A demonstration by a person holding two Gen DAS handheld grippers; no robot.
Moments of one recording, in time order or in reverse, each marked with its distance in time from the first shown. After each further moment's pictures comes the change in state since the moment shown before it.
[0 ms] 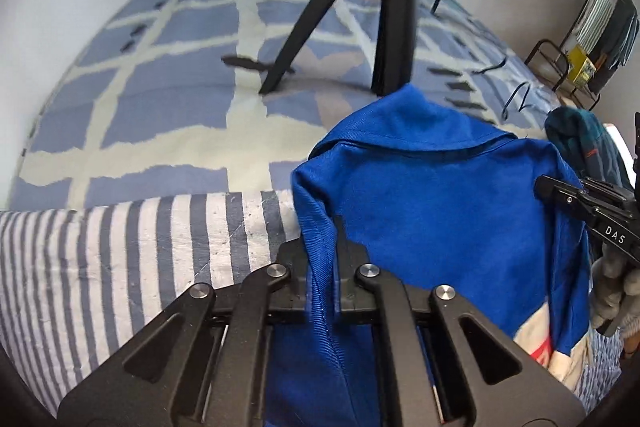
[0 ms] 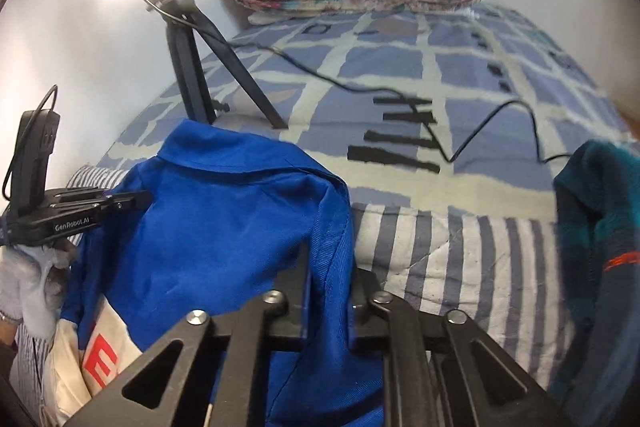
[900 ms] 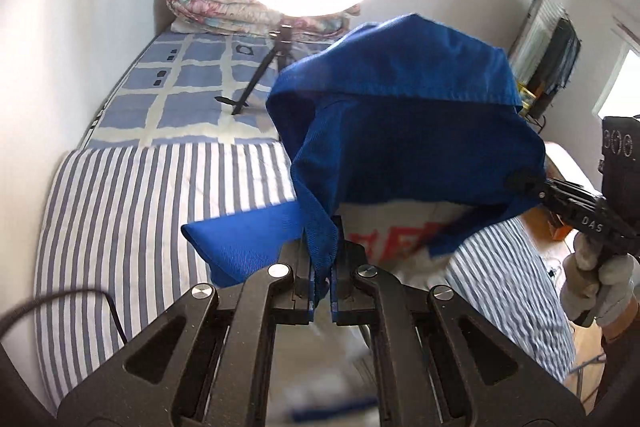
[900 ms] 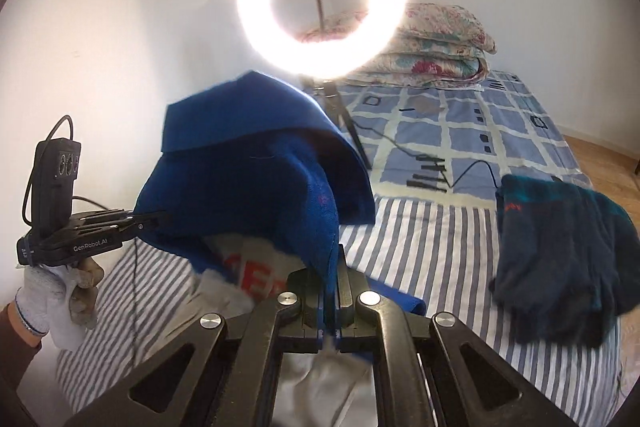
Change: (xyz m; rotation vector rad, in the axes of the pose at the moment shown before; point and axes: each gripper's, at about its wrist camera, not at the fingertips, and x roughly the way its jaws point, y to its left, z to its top) left arm -0.263 -0.062 -0.131 0.015 -0.179 -0.144; right arm -0.237 0.107 -0.074 -0.075 -0.167 0.067
